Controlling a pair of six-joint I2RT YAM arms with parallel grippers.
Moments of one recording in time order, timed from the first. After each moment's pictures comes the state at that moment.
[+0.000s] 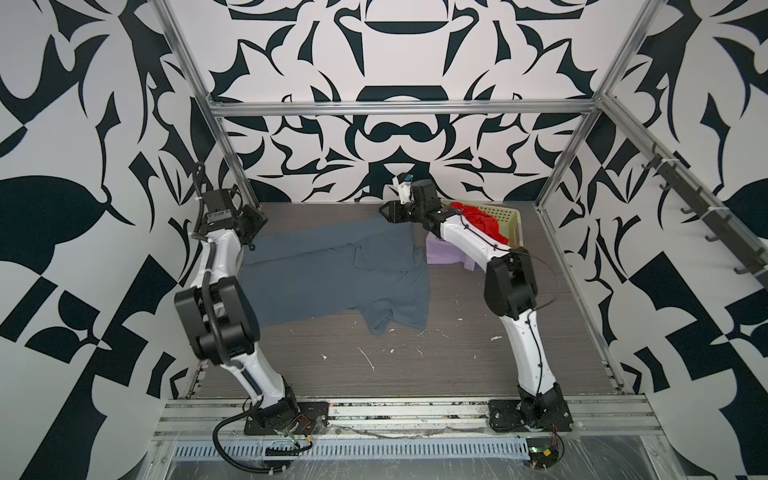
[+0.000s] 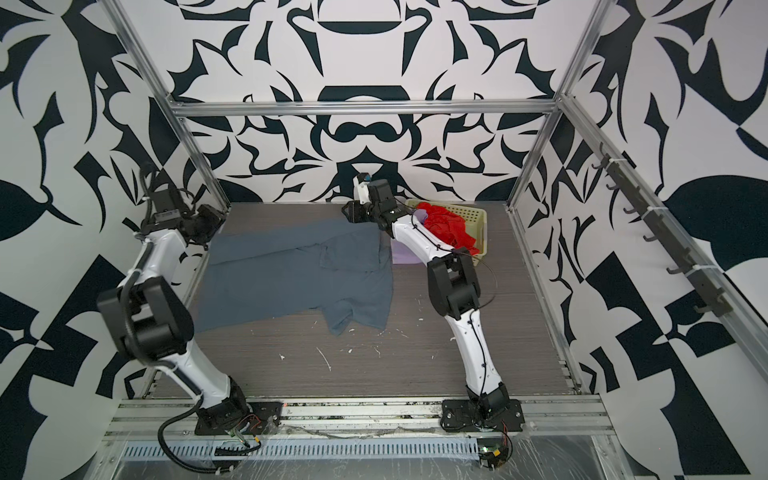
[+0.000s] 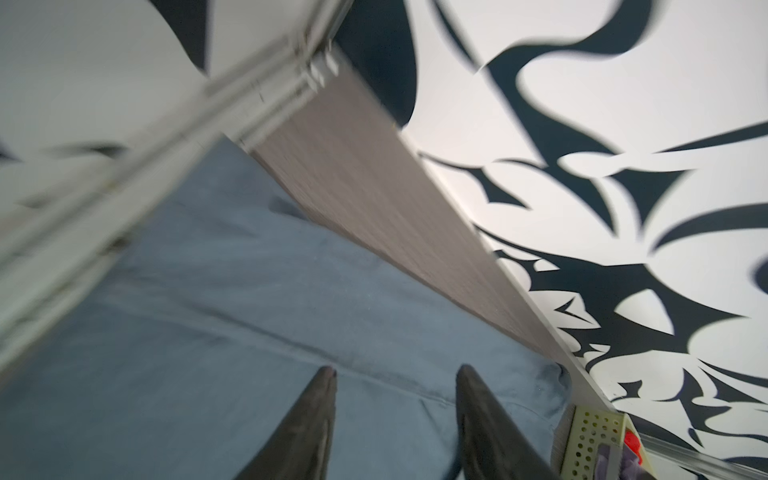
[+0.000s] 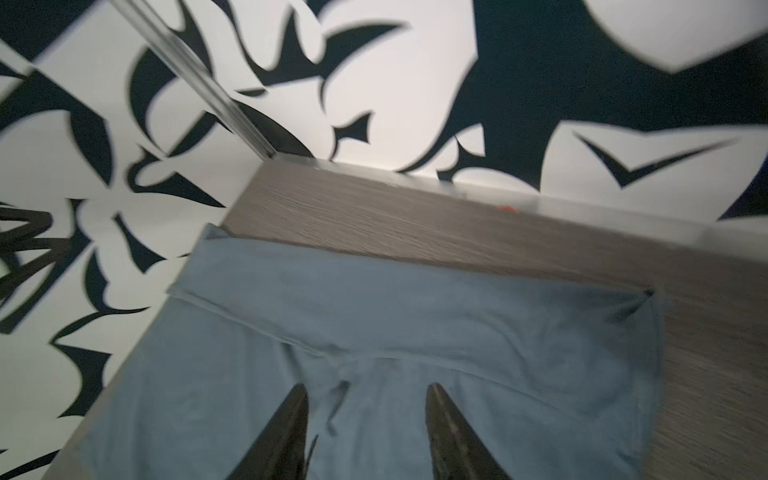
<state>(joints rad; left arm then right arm) 0.34 1.67 1.45 -0.44 0.28 -0.59 0.52 2.21 2.00 -0.22 -0.33 0.32</state>
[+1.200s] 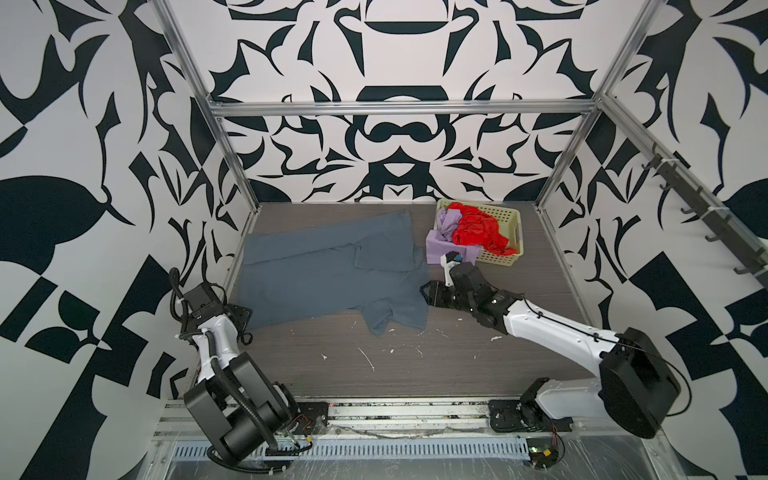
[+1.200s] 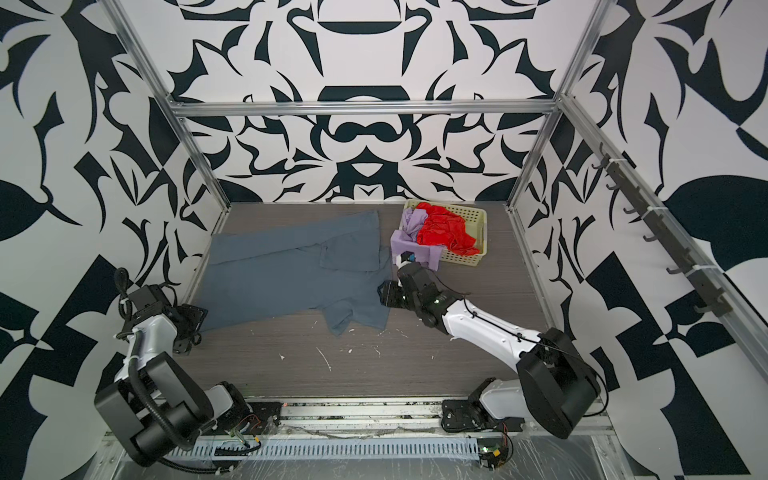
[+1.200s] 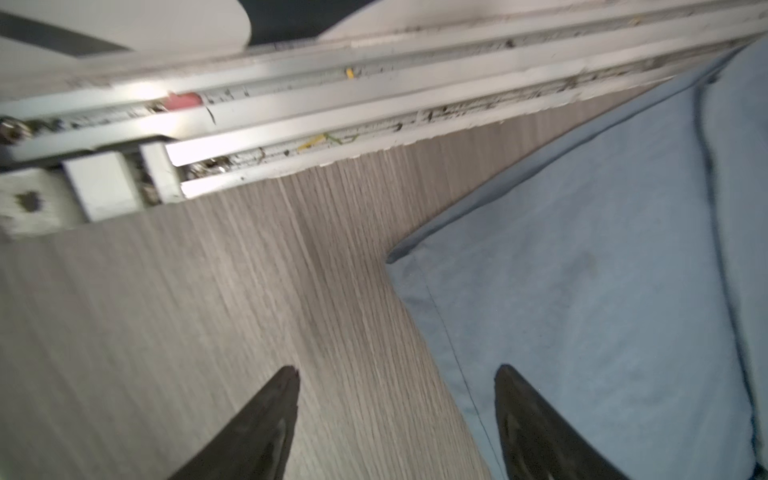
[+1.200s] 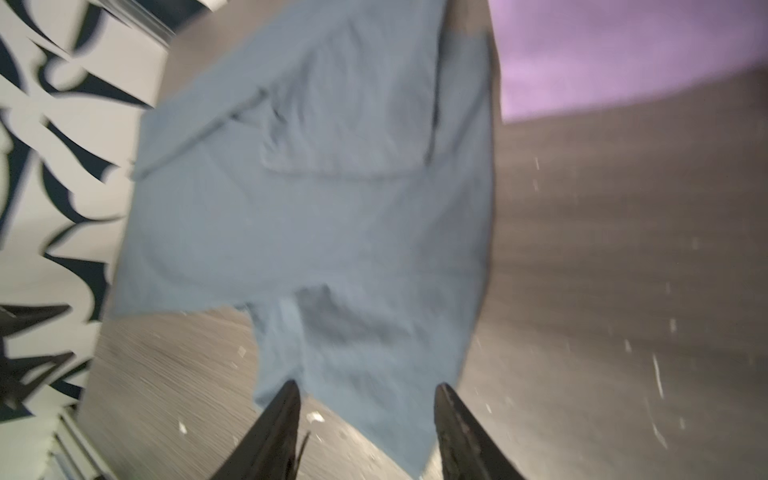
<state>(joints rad) 0.68 1.23 0.68 -0.59 0.06 -0.67 0.67 1.32 0.71 -0.13 -0.06 0.73</state>
